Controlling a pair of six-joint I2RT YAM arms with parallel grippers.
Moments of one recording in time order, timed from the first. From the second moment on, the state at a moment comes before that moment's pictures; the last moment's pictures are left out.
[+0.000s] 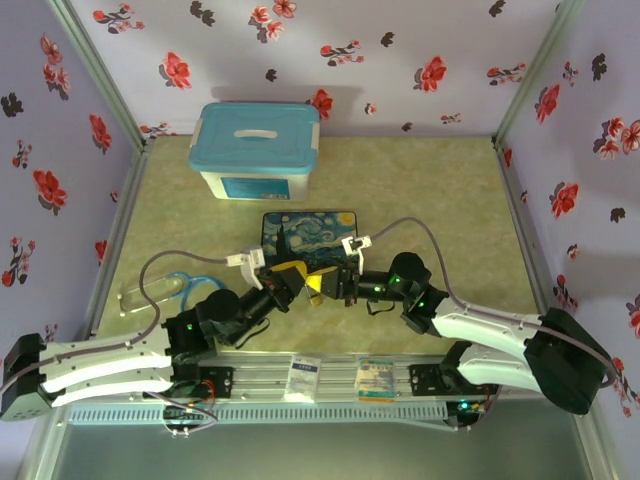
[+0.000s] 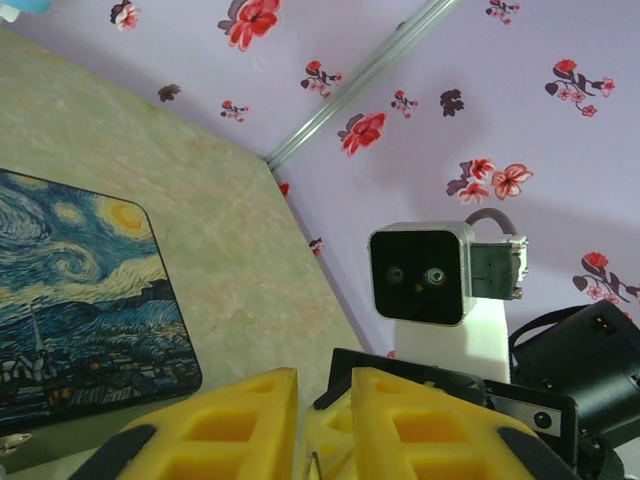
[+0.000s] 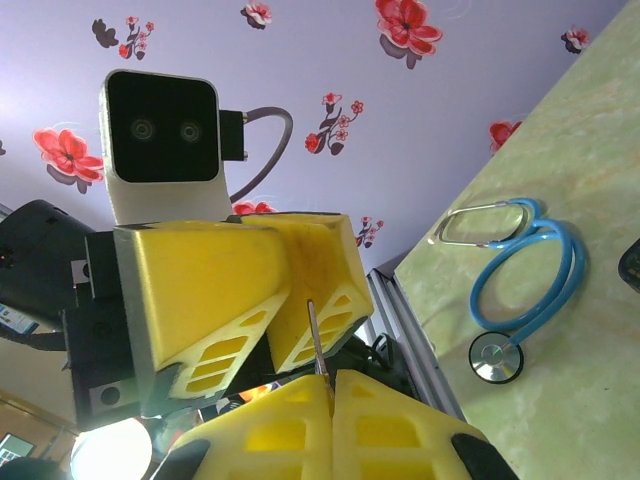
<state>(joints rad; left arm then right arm) -1.29 0.75 0.43 0.30 -0.50 -0.85 0.87 1.13 0.40 0.78 -0.63 0.91</state>
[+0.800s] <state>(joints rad) -1.26 0.76 0.45 0.18 -0.43 -0.87 0.87 1.17 0.41 0.77 -0.64 0.91</state>
